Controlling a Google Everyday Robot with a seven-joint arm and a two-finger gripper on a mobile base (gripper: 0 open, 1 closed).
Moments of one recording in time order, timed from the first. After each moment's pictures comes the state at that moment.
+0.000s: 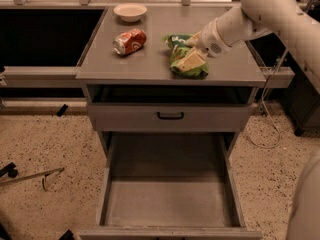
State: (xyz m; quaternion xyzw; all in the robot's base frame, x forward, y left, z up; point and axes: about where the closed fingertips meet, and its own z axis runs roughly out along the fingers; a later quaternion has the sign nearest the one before) arm 0.710 -0.084 0.876 -0.58 0.72 0.13 0.36
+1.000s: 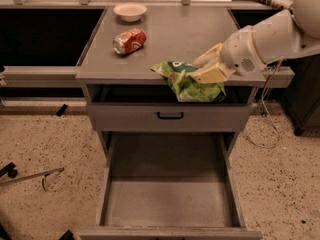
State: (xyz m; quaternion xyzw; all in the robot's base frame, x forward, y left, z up) arm 0.579 -0.101 0.916 -0.59 0.69 0.17 0.39
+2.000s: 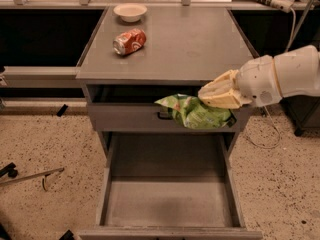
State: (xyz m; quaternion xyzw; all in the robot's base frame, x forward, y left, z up) arm 0.519 -0.116 0.893 -0.58 0.66 0.22 0.42
